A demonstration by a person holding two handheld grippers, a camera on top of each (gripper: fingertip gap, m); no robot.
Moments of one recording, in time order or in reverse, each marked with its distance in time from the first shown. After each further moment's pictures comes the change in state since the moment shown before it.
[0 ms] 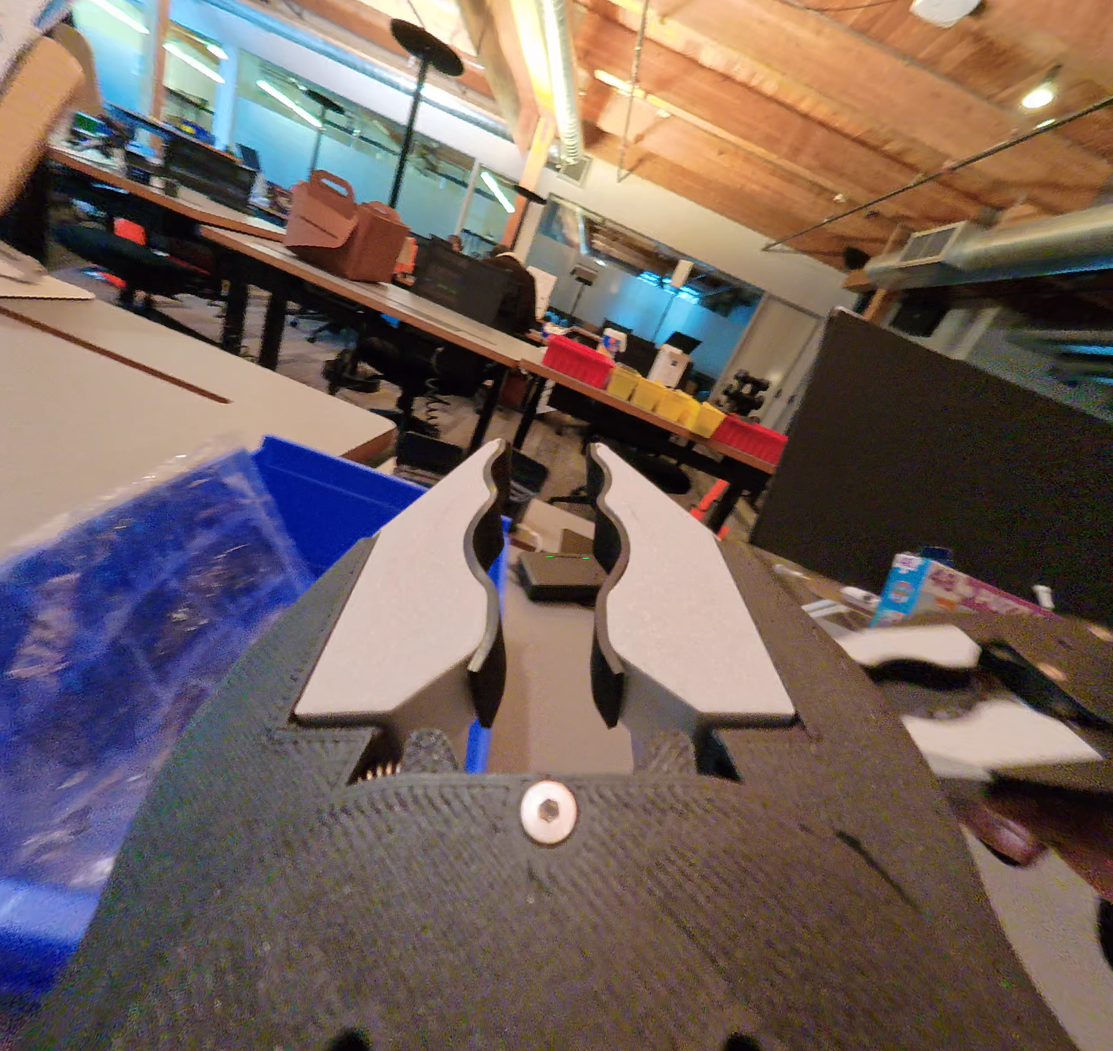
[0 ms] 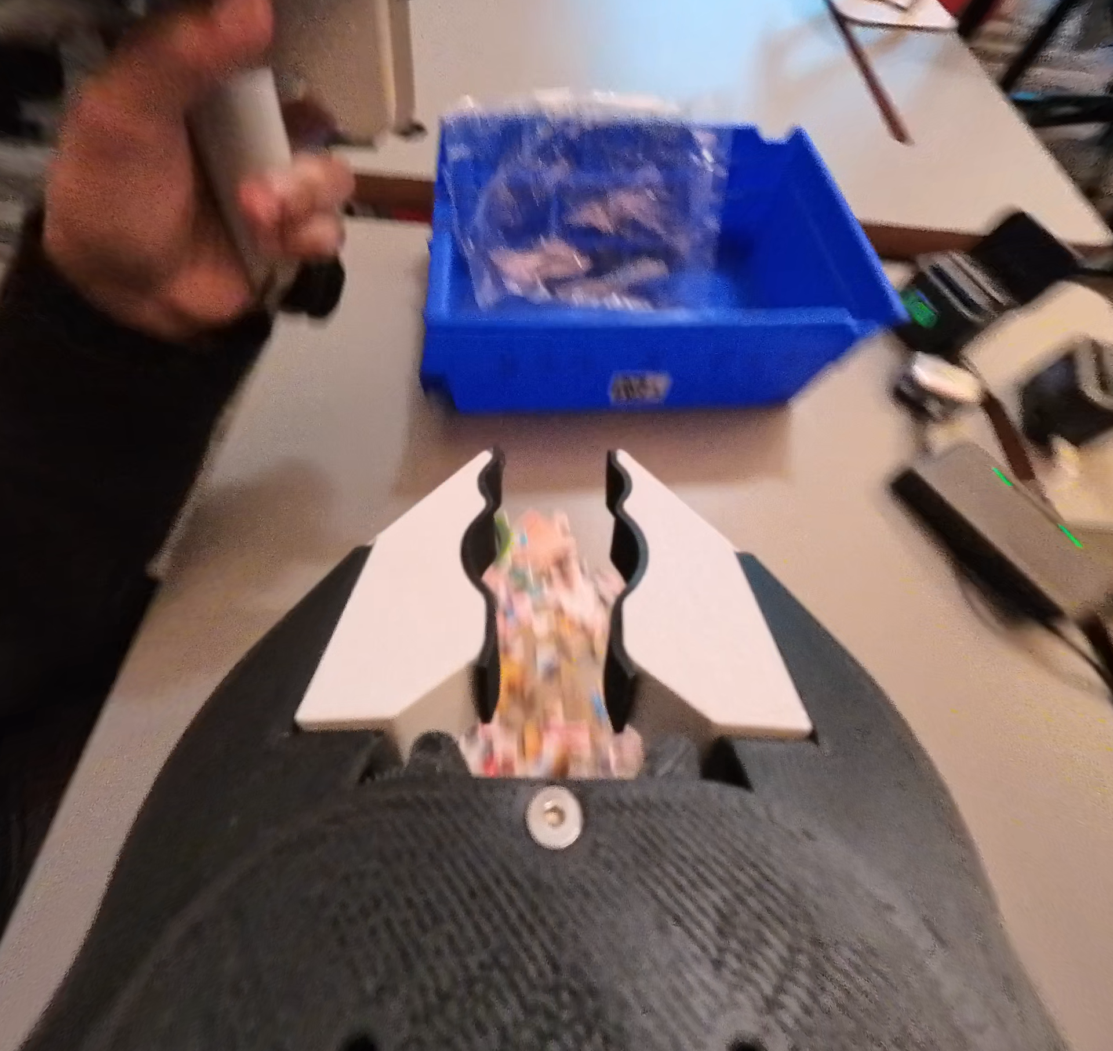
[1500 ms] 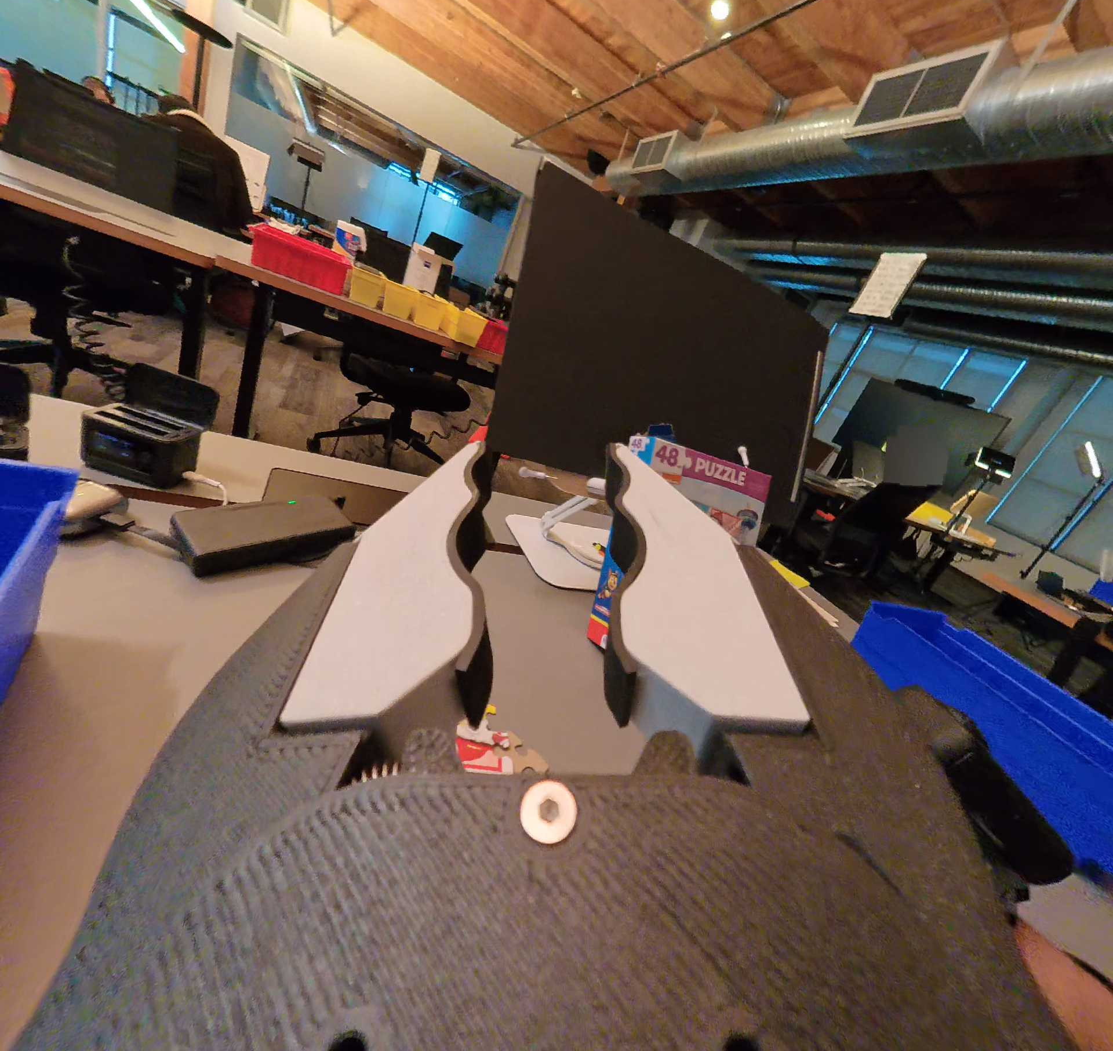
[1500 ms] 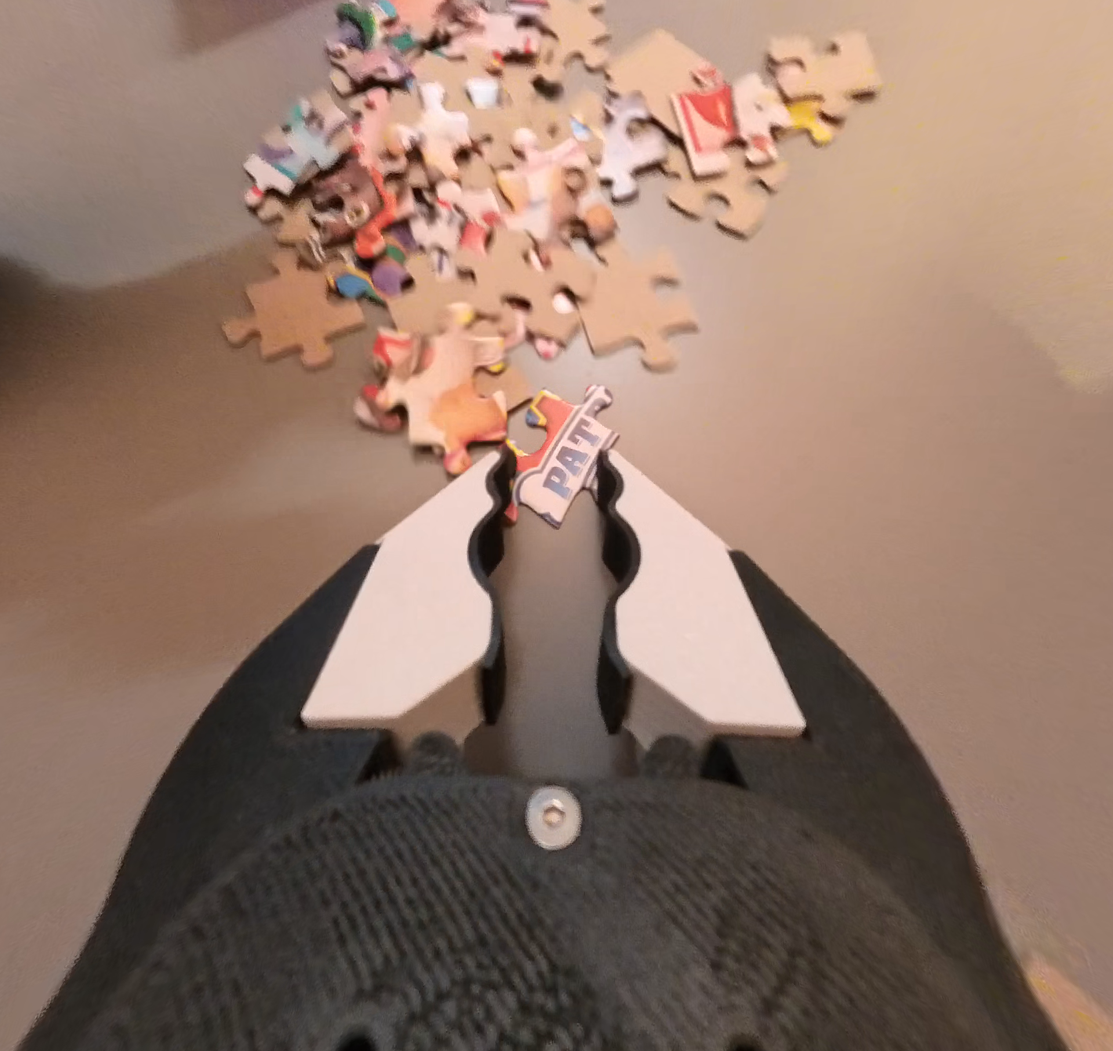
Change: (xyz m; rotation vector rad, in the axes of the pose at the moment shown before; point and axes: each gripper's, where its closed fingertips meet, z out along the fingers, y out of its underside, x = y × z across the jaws) left arm 0.153 0.078 0.029 -0.162 0.434 -0.090; right arm -0.040 0.218 -0.075 -0.219 0.272 0.345
